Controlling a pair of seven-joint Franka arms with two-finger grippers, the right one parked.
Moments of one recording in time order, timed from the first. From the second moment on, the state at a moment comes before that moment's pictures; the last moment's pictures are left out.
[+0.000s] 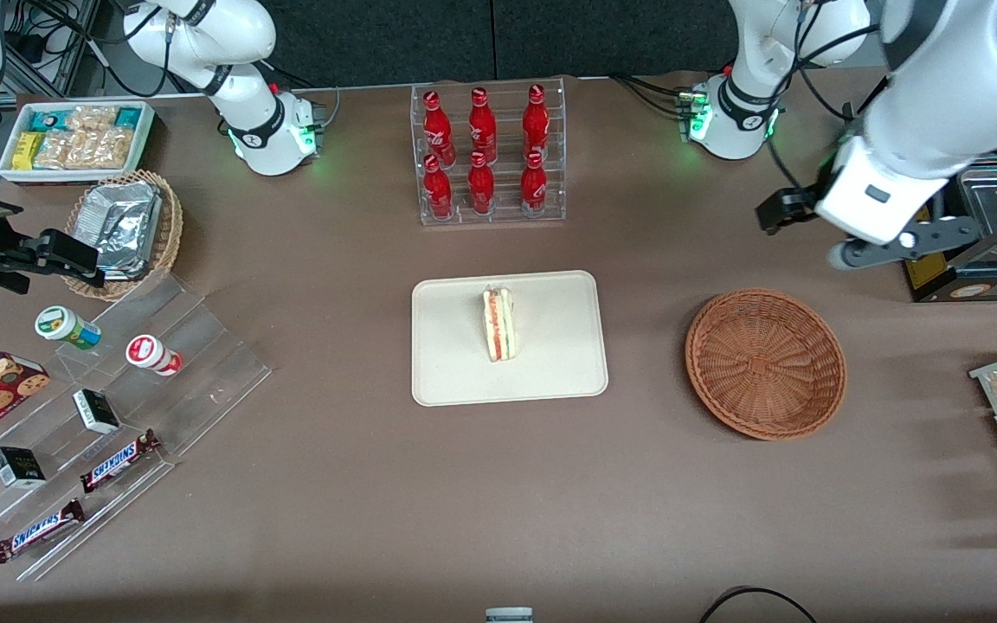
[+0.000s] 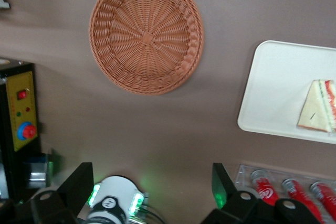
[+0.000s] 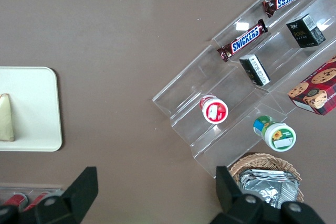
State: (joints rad) arm -0.87 0.10 0.66 -1.44 -0.04 1.31 -0.37
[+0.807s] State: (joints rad) arm -0.30 0.05 0.27 -1.44 -0.10 1.28 -0.12
